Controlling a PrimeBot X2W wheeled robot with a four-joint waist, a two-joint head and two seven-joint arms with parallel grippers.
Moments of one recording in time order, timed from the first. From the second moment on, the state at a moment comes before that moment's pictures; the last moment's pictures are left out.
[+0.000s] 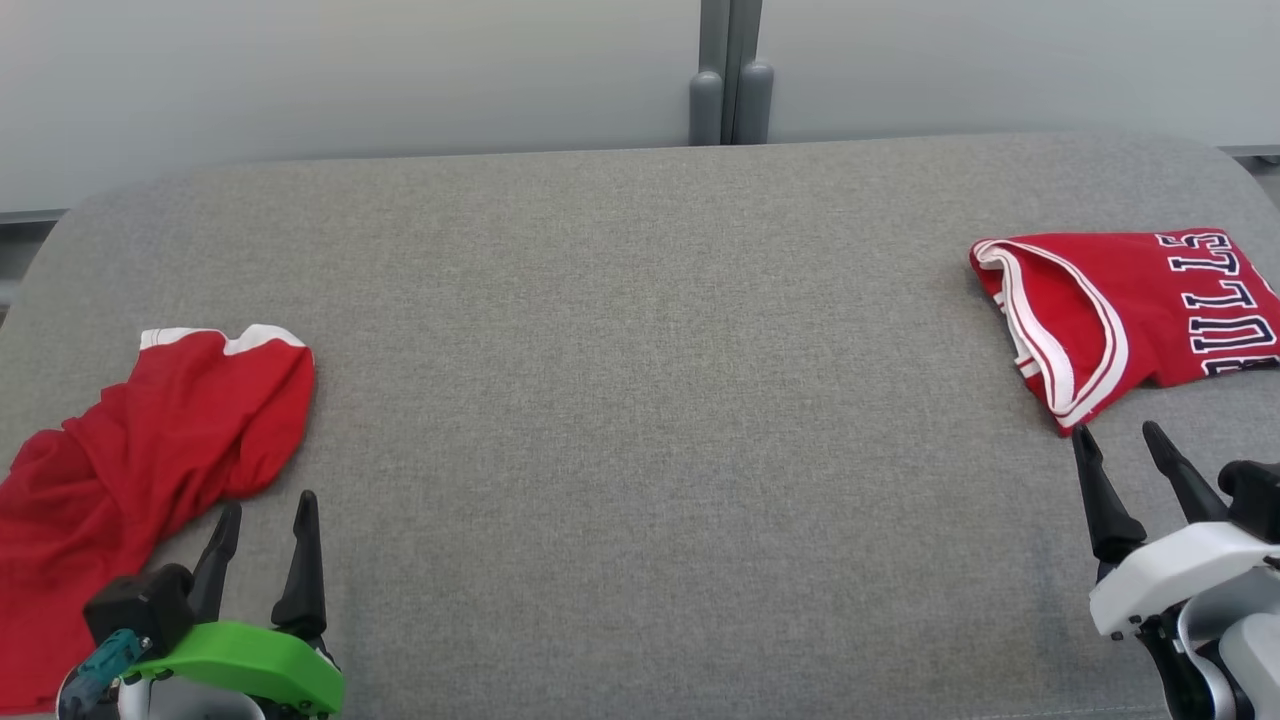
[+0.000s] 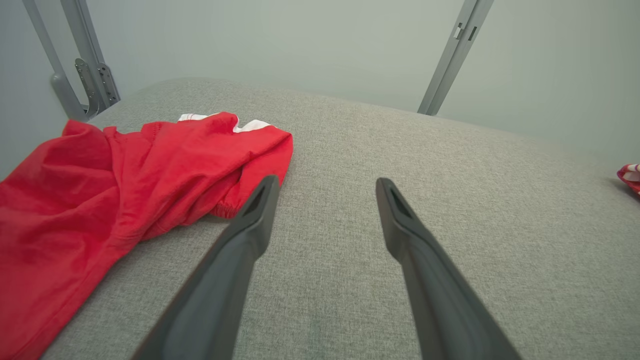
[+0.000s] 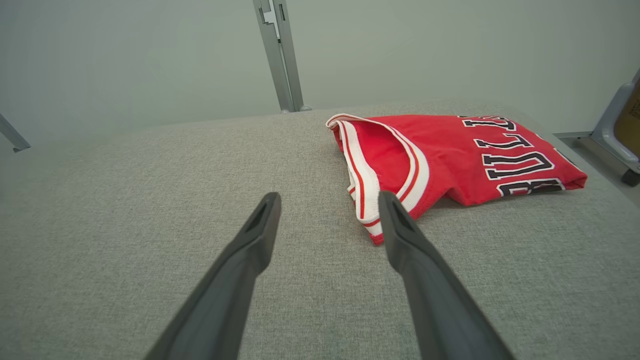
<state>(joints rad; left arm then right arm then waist) -0.01 0.24 -0.25 0.22 -0.60 0.08 -0.25 -0.03 -0.47 0.39 0.23 0.66 -0.13 -0.25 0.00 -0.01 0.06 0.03</state>
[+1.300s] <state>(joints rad) 0.00 0.21 -0.13 0.17 -0.58 0.07 -0.25 0.03 -0.42 0.36 0.04 0.41 -0.13 -0.25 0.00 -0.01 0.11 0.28</state>
